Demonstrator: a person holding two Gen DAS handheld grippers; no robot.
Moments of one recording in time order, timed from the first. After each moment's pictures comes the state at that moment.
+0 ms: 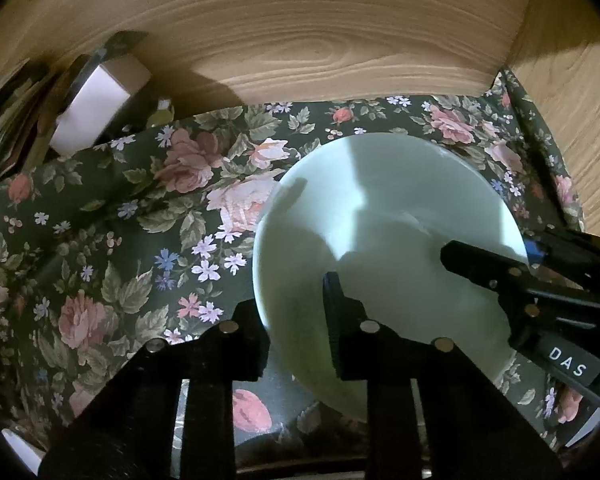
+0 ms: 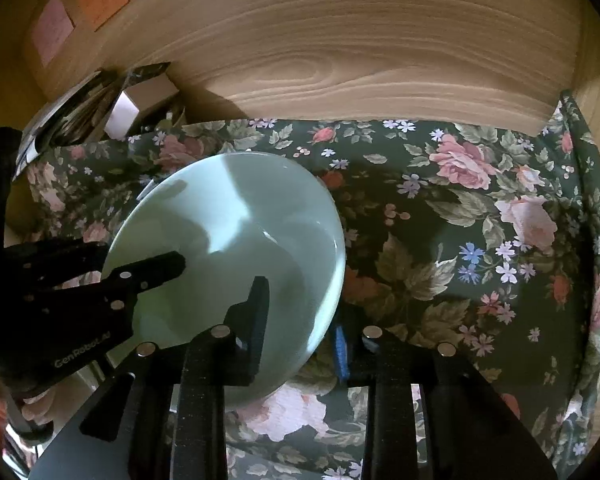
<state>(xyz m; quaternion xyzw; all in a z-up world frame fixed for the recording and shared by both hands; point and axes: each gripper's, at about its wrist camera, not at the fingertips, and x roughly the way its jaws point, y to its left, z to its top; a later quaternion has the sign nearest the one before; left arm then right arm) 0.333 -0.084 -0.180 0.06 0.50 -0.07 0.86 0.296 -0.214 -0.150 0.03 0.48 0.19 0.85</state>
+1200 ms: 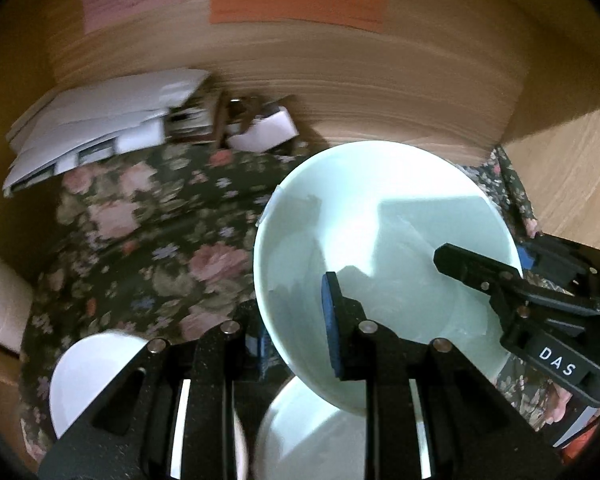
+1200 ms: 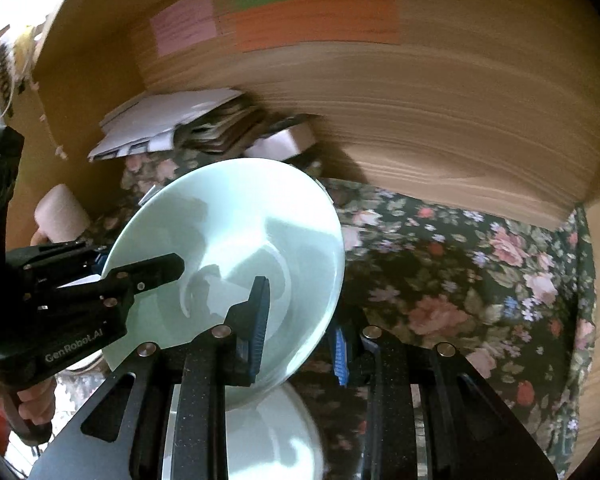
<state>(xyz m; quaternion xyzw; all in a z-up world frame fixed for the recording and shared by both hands) 0.212 0.024 -0.099 -0.01 0.40 -0.02 0.91 0.223 -0.121 -0.078 -0.04 0.39 0.27 0.88</state>
